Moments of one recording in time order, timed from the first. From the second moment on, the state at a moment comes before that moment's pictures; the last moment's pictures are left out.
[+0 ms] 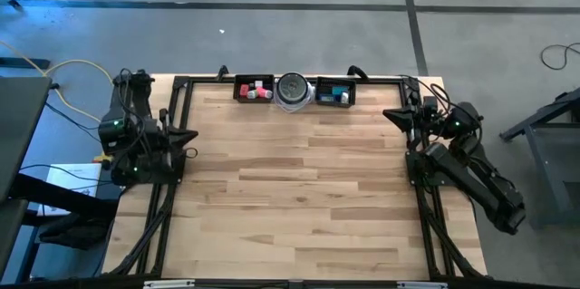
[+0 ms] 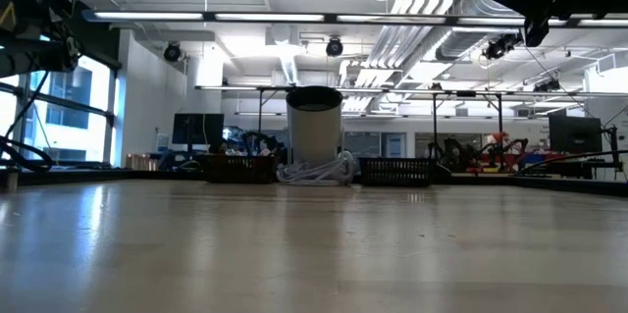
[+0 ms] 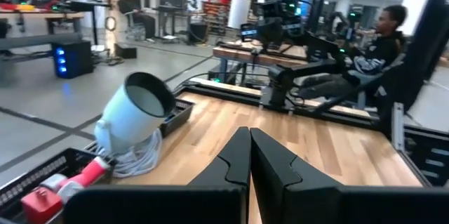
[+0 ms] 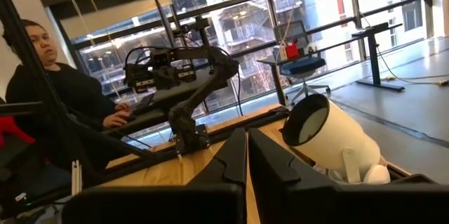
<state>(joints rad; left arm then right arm) -1.32 0.40 0.67 -1.46 -1.57 -1.38 -0.90 0.14 0.33 -0.03 -0.68 0.38</state>
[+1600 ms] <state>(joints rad) -0.61 0.44 0.71 -0.81 -1.57 -0.61 -0.90 0.09 0.34 -0.13 -0.76 0.31</state>
